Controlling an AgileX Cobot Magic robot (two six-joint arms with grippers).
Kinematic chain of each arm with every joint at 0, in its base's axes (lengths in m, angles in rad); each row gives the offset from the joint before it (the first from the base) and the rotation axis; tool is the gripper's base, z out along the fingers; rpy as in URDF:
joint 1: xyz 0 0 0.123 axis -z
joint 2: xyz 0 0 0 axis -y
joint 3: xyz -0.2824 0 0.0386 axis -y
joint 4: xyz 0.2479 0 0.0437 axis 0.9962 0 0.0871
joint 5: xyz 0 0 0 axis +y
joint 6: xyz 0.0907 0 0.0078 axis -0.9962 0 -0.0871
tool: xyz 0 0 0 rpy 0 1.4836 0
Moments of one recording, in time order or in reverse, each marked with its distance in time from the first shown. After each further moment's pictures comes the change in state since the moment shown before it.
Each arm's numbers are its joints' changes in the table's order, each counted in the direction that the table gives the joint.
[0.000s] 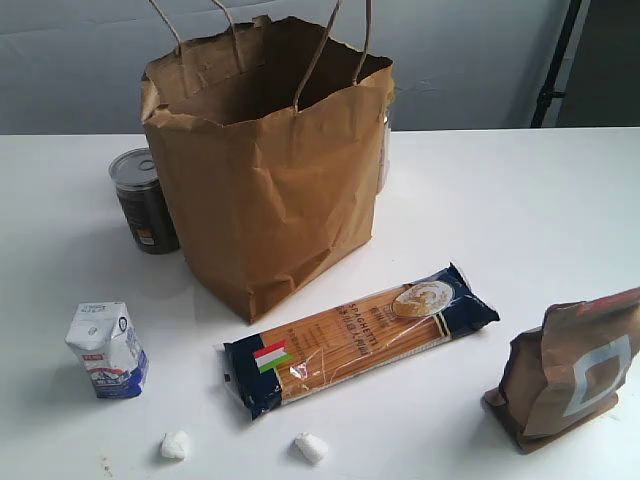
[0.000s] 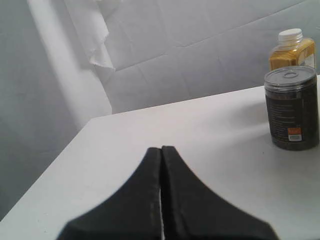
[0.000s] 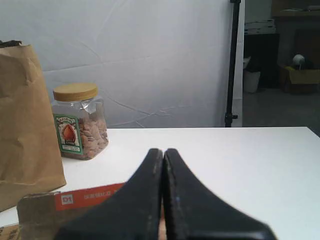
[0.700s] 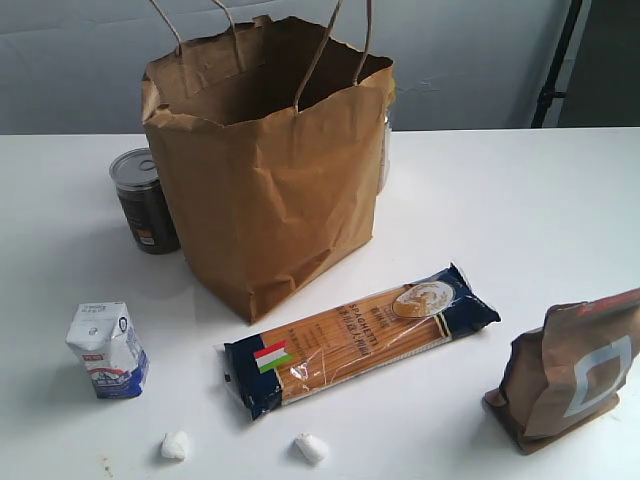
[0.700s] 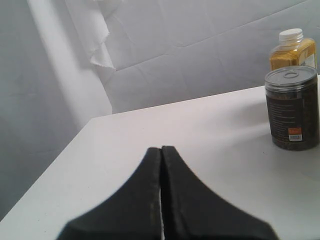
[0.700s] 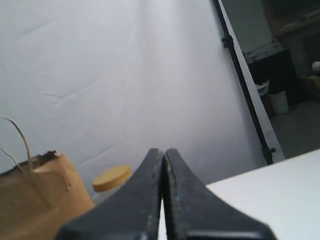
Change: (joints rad) left arm 0.000 0.000 0.000 0.000 0.000 0.000; right arm 0.000 0.002 0.044 0.233 -0.174 -0.098
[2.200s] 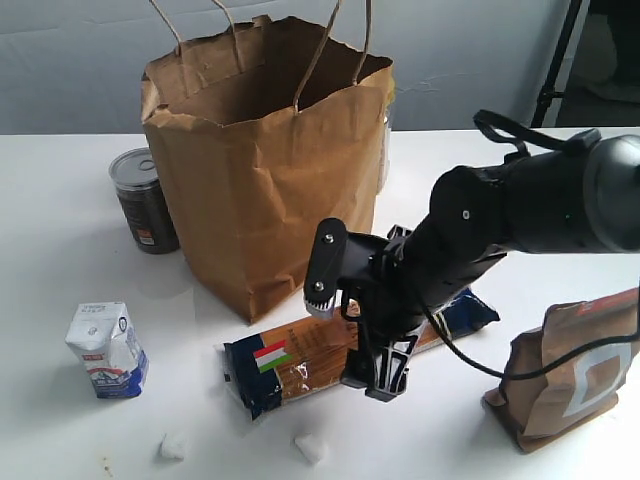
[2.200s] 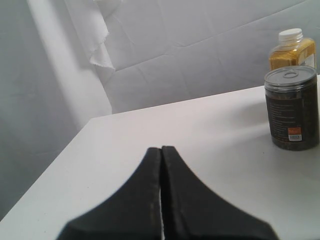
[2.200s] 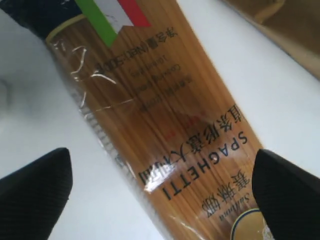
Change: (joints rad) left arm 0.000 0.000 0.000 0.000 0.000 0.000; right arm -0.577 -1.833 0.974 0.017 0.578 1.099
